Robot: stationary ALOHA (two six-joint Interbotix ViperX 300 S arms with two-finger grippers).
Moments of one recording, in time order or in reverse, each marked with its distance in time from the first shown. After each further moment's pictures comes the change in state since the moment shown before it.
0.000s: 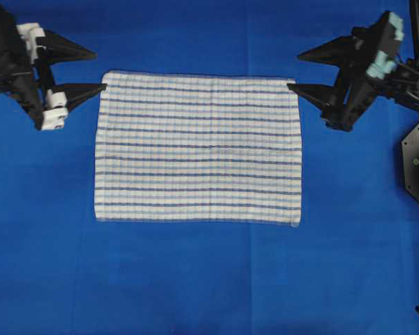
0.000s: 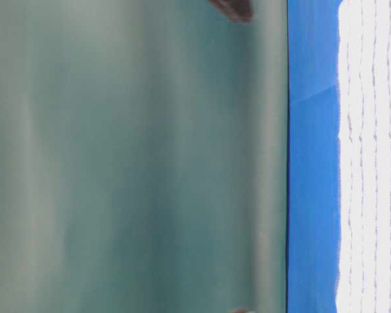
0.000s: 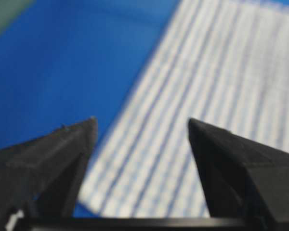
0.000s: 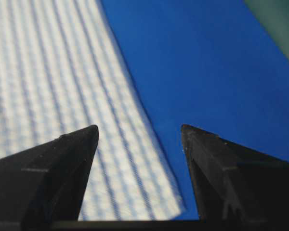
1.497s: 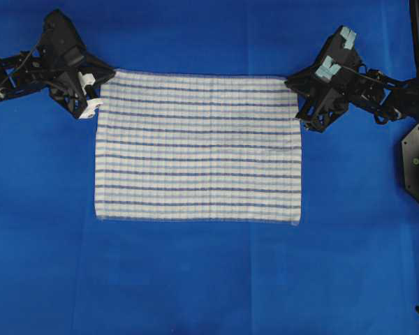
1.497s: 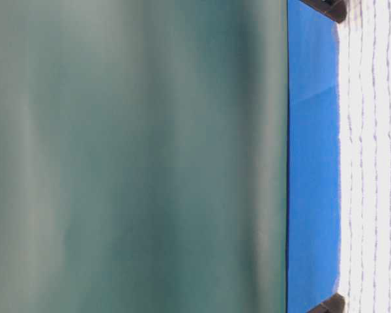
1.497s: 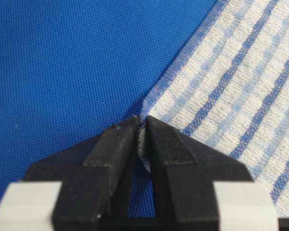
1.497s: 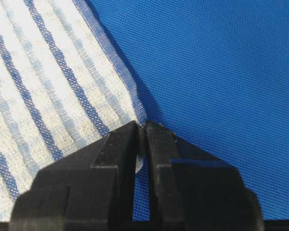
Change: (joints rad) left arm 0.124 0.505 -0.078 -0.003 -0.172 0.008; right arm -0.026 0.417 -0.015 0.114 -0.201 0.000
